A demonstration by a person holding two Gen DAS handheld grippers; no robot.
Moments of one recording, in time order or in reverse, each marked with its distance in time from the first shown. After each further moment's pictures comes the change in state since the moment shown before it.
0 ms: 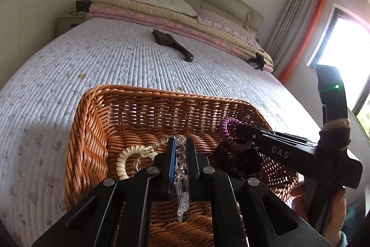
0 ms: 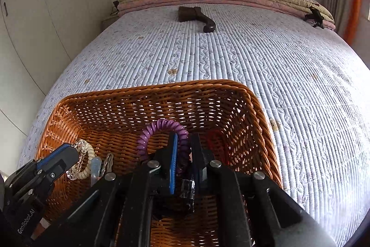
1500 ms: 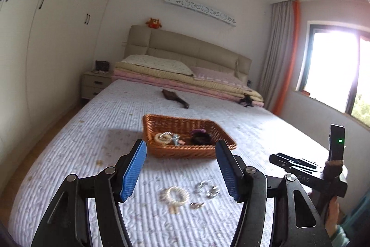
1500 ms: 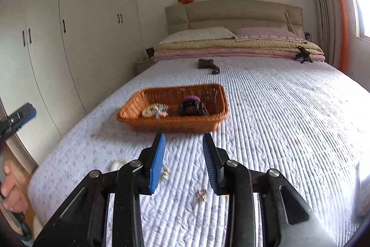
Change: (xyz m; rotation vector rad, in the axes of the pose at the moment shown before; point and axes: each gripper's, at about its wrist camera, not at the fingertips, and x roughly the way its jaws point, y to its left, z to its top) left arm -0.303 -0.051 -0.139 0.109 -0.361 0.093; right arm -0.249 -0.017 -0.209 -0.081 -0.338 0.094
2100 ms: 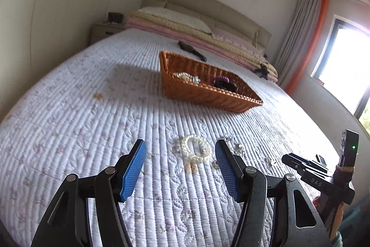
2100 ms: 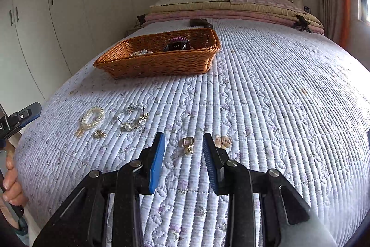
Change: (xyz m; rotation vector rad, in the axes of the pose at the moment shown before) left arm 0.070 0.036 -0.074 -0.153 0.256 0.027; right arm 0.050 -0.016 -0.059 0.004 0.183 -0.025
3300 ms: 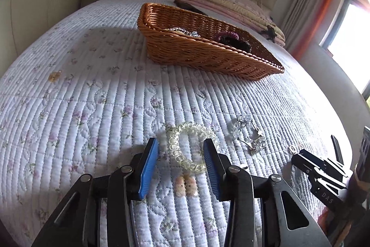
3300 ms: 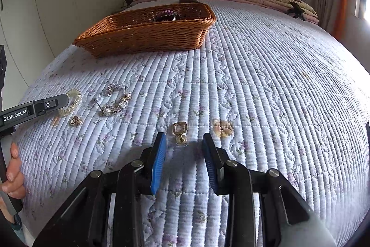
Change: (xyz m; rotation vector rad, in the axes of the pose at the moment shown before) left arm 0.097 -0.021 0.004 0.067 0.238 0.048; right arm 0.042 0.009 -0.004 0.002 0.122 -0.104
